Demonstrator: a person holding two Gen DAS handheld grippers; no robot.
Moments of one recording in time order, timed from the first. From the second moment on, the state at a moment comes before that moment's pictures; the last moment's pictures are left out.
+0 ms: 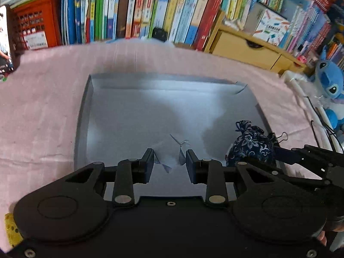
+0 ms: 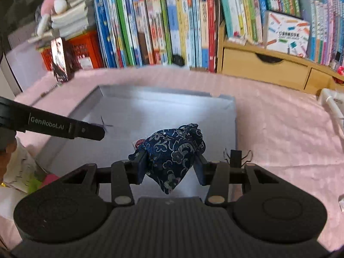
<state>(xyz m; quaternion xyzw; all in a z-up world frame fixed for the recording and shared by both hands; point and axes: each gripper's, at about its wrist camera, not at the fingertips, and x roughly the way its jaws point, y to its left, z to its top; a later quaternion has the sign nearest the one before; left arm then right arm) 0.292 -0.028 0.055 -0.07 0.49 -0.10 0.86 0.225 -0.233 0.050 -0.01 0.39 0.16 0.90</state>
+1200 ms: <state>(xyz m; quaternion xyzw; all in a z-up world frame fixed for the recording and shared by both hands) 0.174 -0.019 0.129 0.00 0.35 -0.13 0.93 0.146 -0.231 0.118 -0.03 0.29 0.14 0.95</state>
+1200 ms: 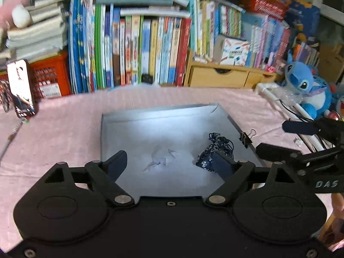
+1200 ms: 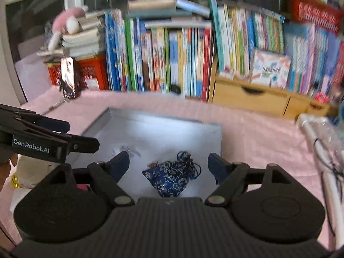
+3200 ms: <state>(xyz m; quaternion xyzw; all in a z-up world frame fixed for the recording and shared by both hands) -0.005 0.036 0.005 -0.02 0.24 0.01 0.97 -0.006 -0.163 -0.006 -0.02 0.20 0.10 0.97</state>
